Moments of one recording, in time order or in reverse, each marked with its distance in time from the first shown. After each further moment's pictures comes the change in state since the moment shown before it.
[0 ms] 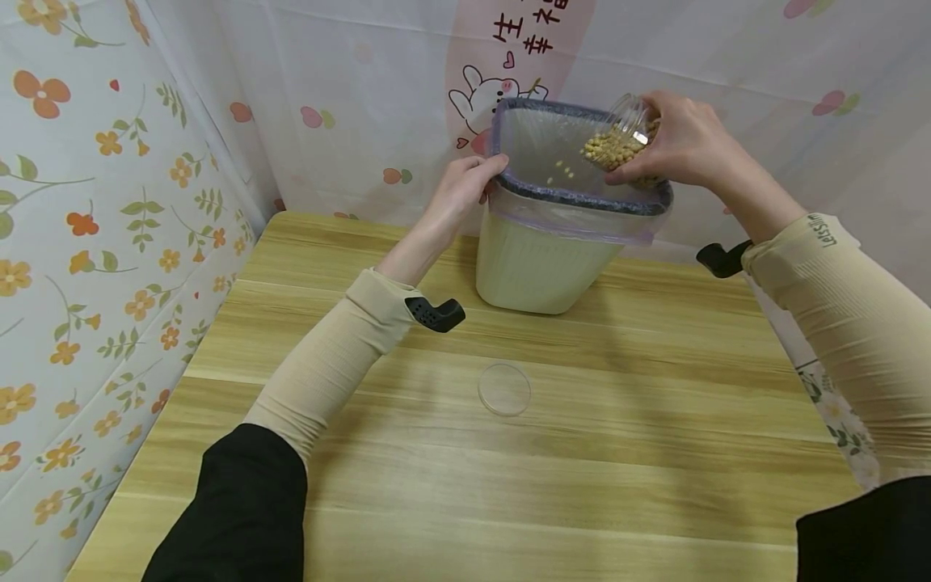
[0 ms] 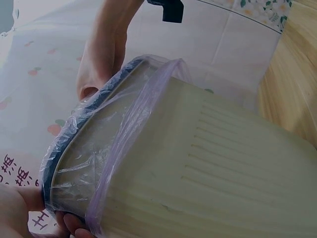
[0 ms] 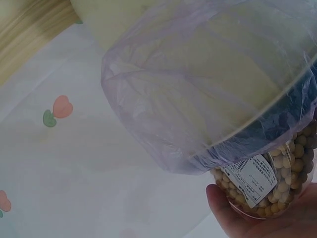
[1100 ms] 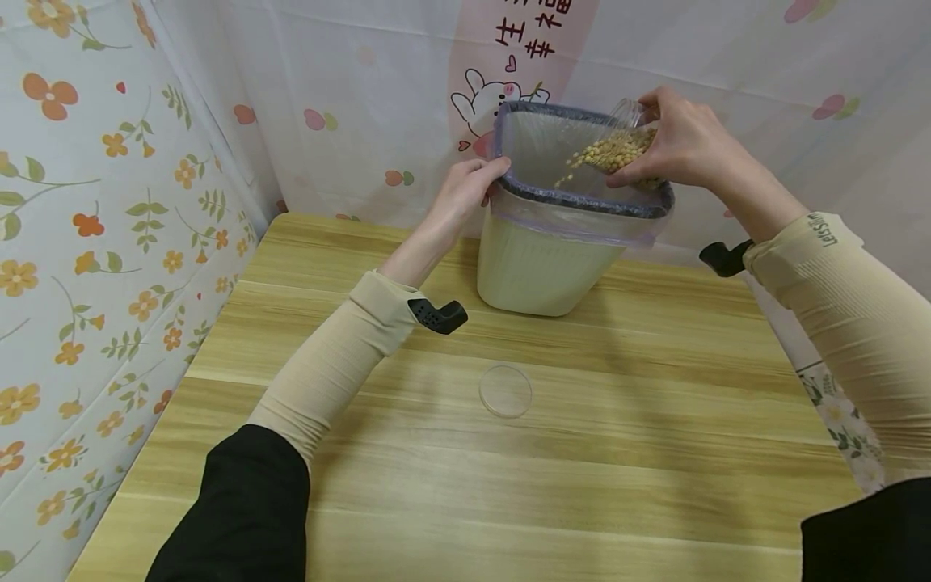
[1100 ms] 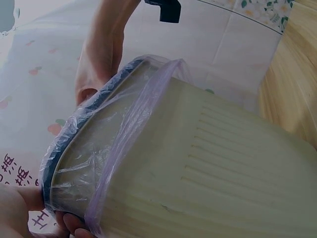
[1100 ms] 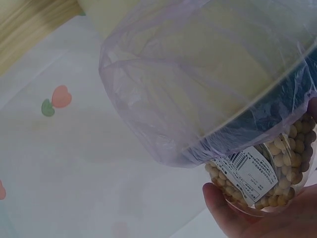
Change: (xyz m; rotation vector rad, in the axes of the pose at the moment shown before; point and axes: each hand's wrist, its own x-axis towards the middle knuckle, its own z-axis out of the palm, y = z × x) left_hand -0.001 0.001 0.000 0.012 -0.005 -0.007; right_hand 0.000 -0.006 -0.003 0.026 -0.042 0.055
